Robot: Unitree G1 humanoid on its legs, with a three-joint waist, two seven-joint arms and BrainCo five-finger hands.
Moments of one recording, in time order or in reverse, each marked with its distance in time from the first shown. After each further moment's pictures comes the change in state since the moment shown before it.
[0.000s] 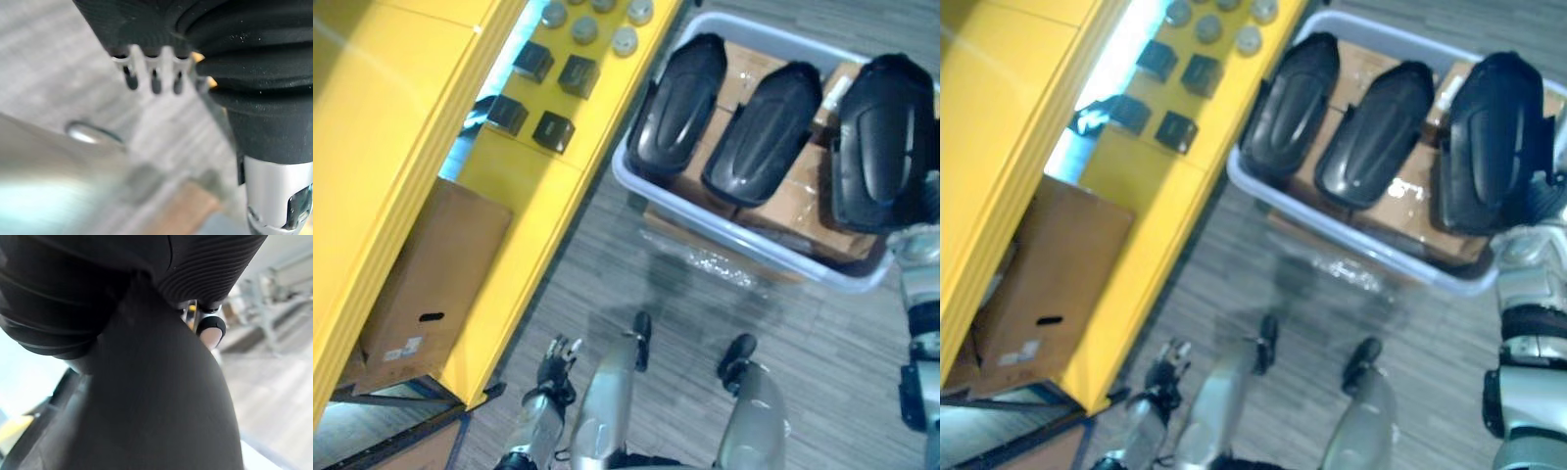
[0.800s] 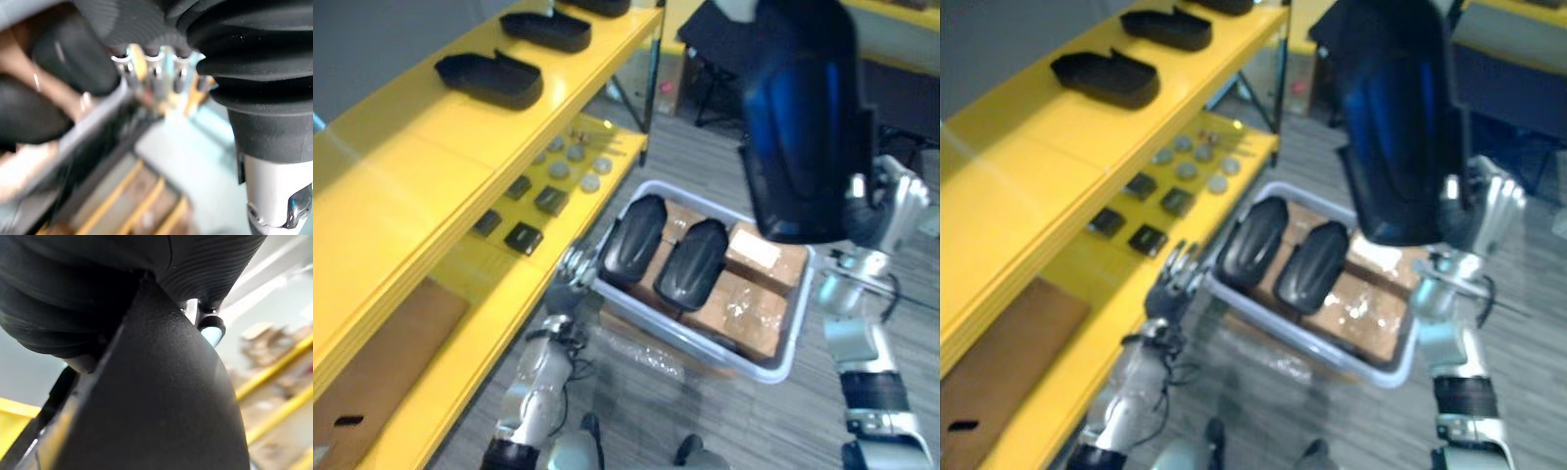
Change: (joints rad) left arm -0.090 -0.023 -0.124 -0.725 0.052 0.230 -0.044; right arm 0.334 0.330 0.015 -0.619 -0.387 -0.337 -0.256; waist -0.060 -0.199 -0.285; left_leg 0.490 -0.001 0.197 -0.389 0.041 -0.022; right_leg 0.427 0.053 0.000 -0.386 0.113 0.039
